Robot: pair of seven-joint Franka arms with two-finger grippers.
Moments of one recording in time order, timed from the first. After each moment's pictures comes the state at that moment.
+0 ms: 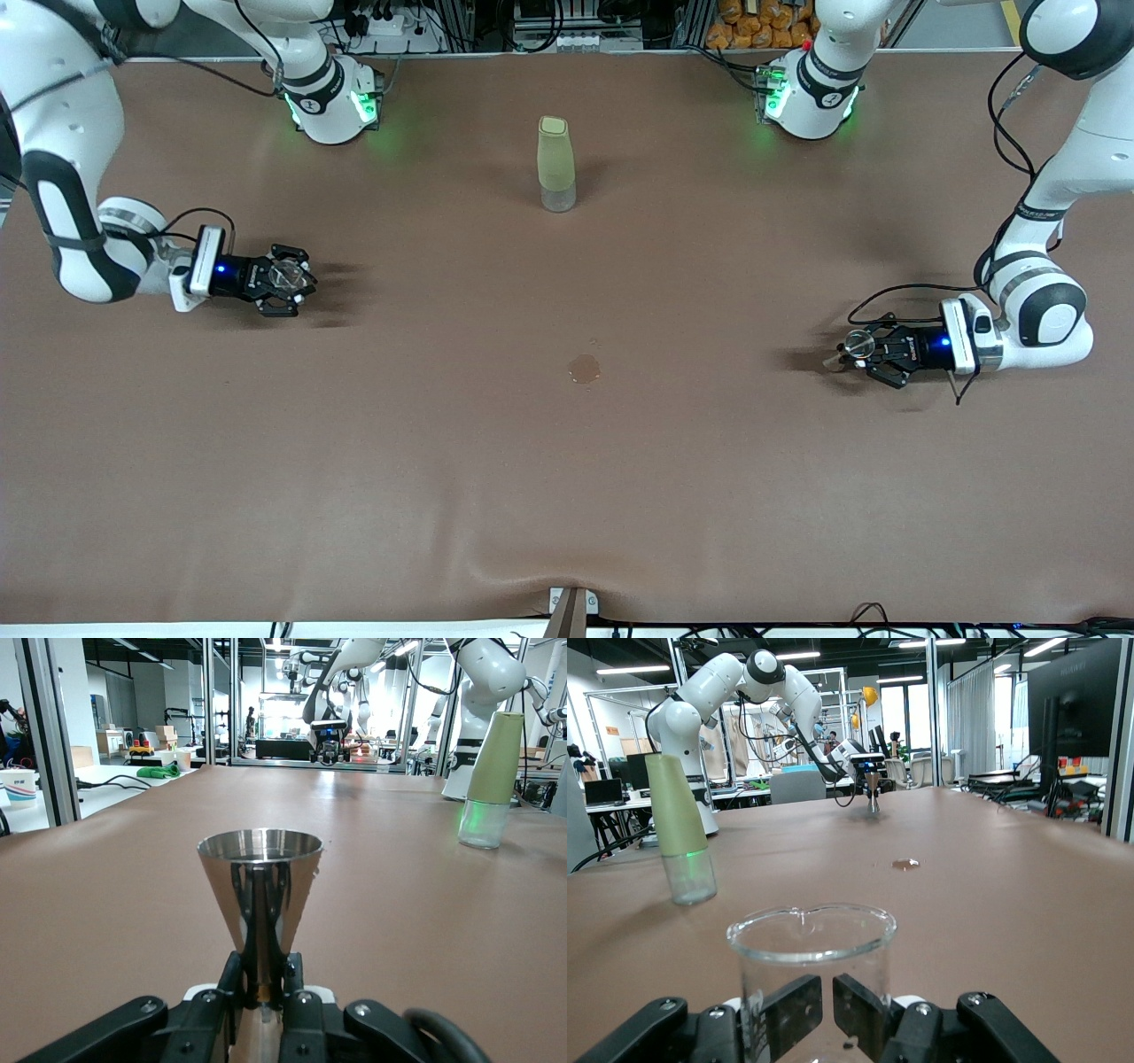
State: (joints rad) left arm 0.67 0.89 -0.35 -1.71 -0.93 1.71 2.48; right arm -0.08 0.63 -0.36 -2.17 1.29 1.42 -2.77
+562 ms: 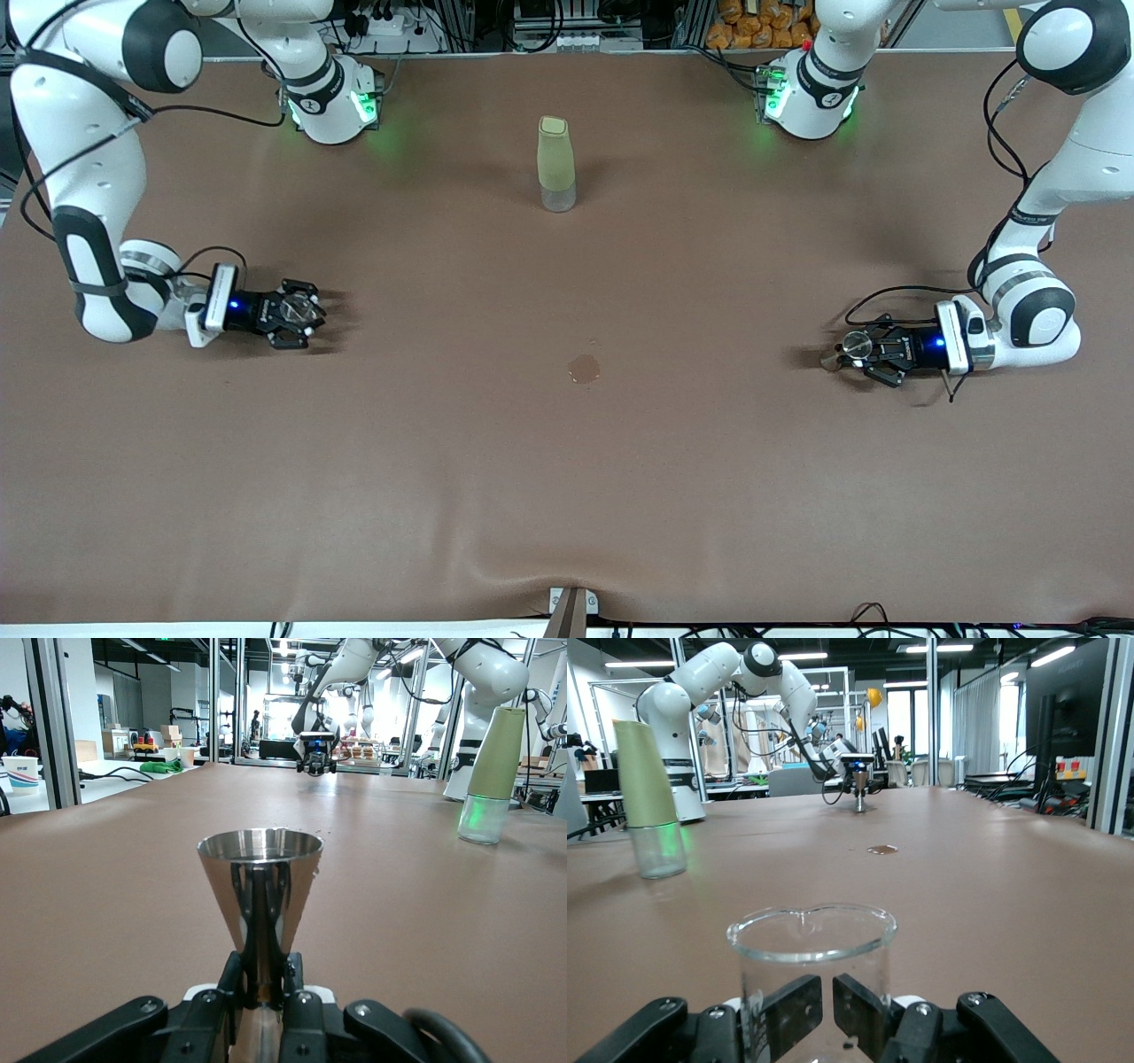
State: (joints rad) left arm 0.67 0.94 -0.34 -1.70 -0.93 1.71 2.49; right arm -0.08 0.80 -0.30 -1.98 1.38 1.40 -2.79
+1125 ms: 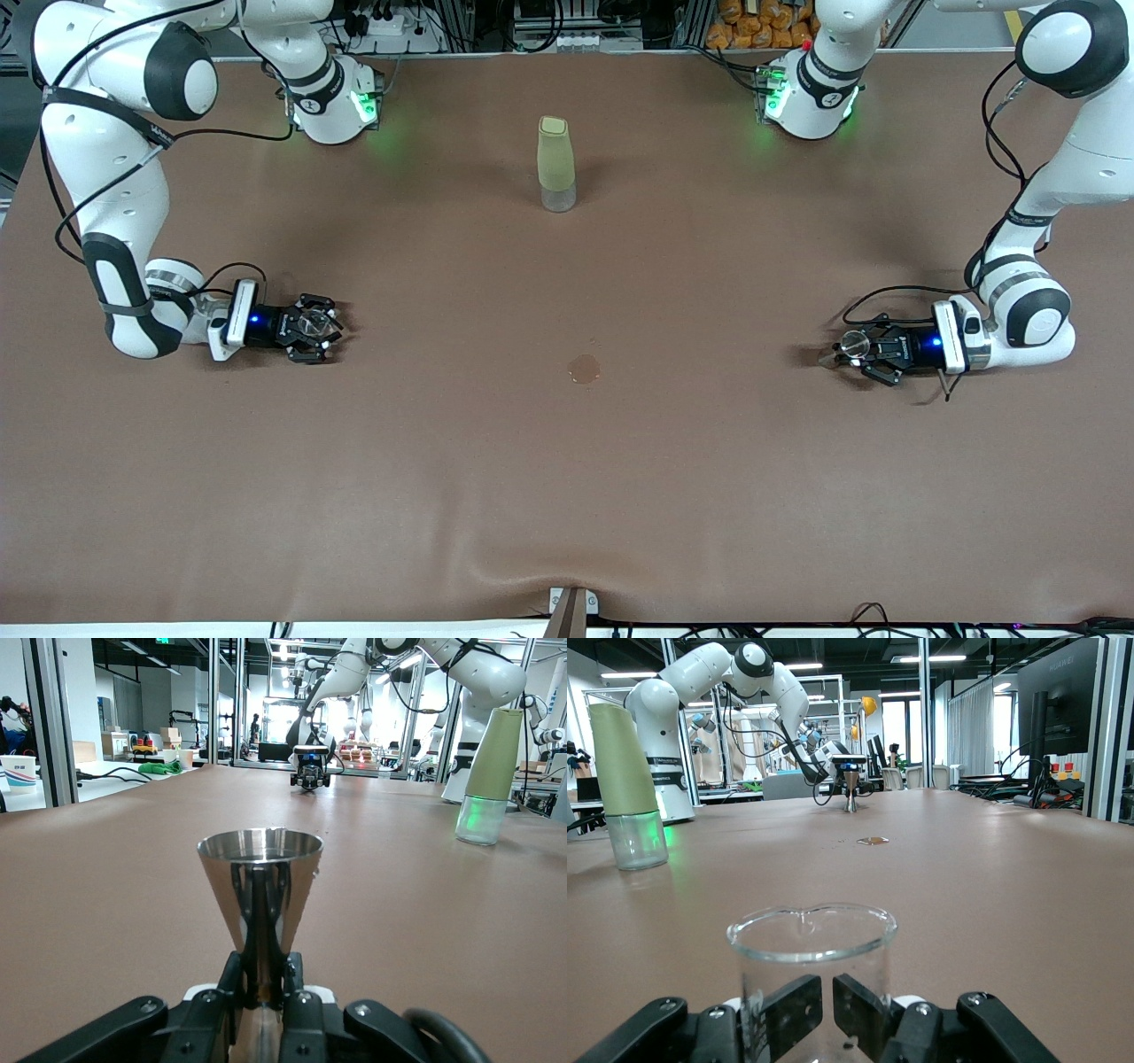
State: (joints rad) left arm 0.67 0.95 -0.33 -1.70 -0.93 1.70 2.49; right arm -0.08 0.89 -0.28 -1.92 1.41 1.41 -2.80
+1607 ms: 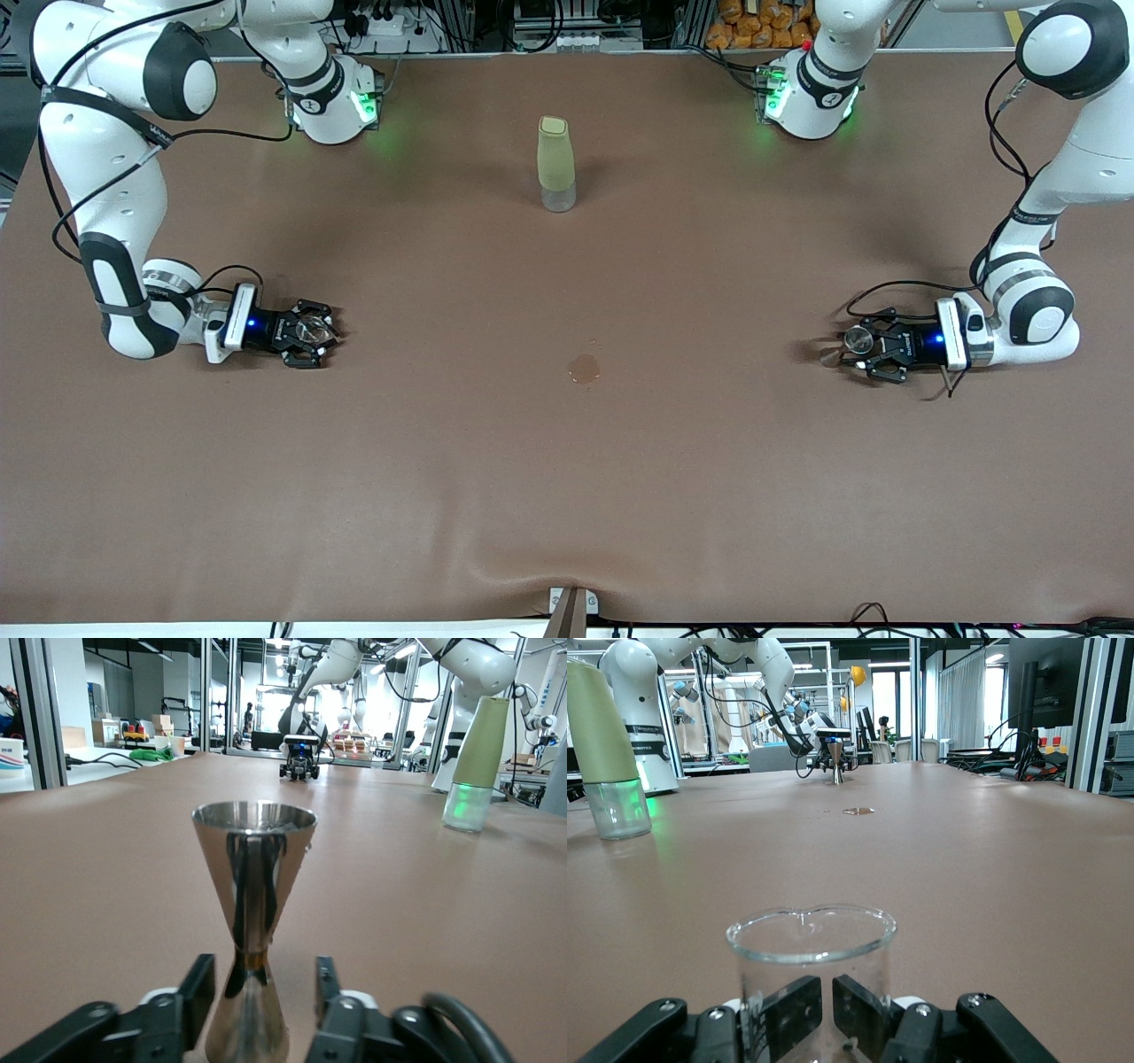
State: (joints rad) left arm 0.67 0.95 -0.30 -1.69 -0.89 1.69 2.49; right arm -0.09 0.89 -0.29 -1.91 1.41 1.48 -2.80
